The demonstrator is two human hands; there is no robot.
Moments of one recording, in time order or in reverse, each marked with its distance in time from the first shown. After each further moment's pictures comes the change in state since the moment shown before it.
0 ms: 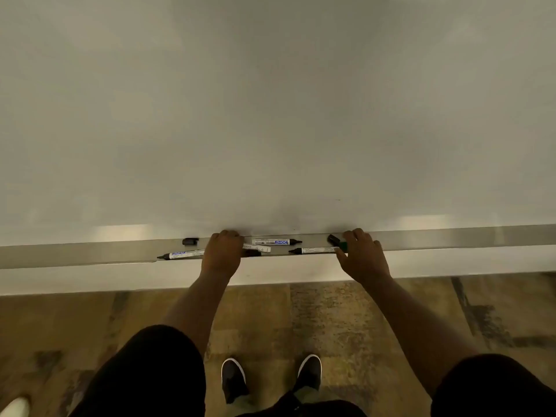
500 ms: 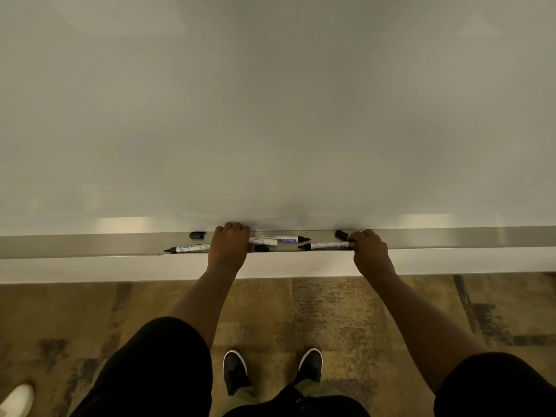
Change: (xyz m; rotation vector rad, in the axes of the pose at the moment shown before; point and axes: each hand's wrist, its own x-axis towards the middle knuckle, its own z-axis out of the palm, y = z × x) left_hand 0.001 -0.006 0.001 0.002 0.088 -0.025; right_hand 0.009 -0.003 0.008 0.131 -0.103 0.156
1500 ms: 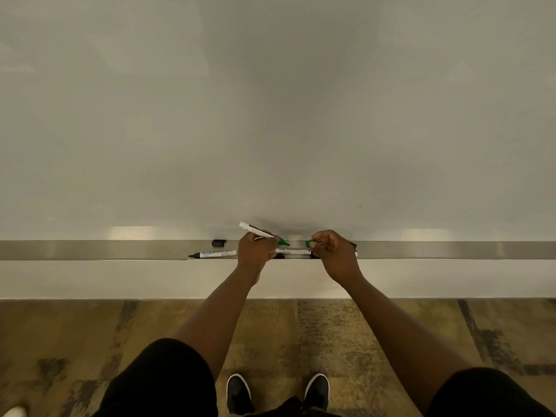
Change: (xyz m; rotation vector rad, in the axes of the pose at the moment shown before) left_hand -0.032 0.024 -0.046 -1.771 0.001 -0.626; right_hand -0.043 -0.112 -0.013 1.068 0.002 -0.073
